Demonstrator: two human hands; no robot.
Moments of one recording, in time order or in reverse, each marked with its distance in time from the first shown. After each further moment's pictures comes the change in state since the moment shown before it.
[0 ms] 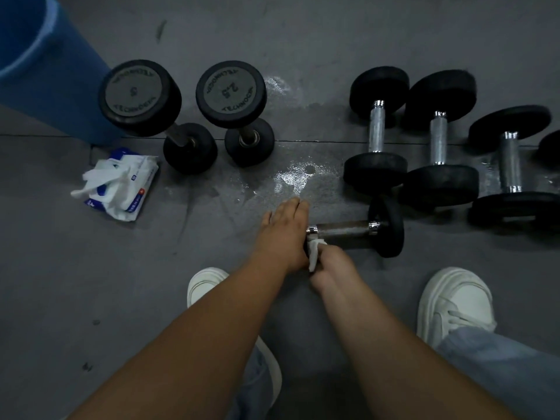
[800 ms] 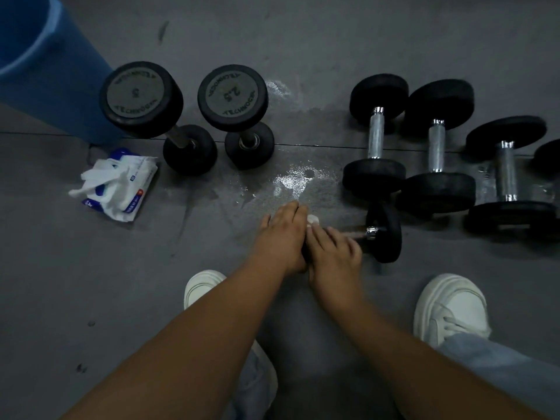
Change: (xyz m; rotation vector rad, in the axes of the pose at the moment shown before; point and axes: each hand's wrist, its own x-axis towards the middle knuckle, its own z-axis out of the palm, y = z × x) left_hand 0.003 -0.003 0.002 -0.019 0.012 -0.001; right_hand -0.004 0.009 -0.036 -1.742 0.289 -1.264
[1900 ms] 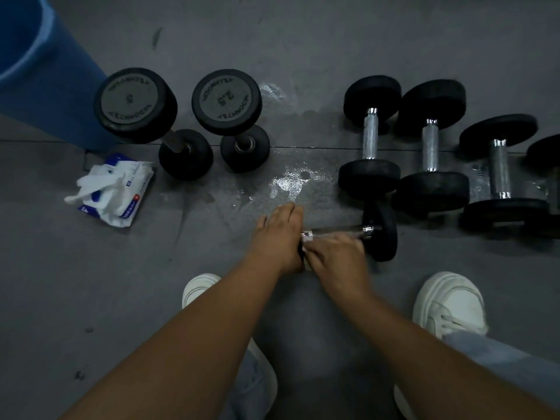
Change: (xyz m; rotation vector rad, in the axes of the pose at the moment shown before) left_hand 0.004 -0.001 -0.004 0.014 -0.032 0.001; right_hand 0.011 0.012 -0.017 0.249 0.042 -0.039
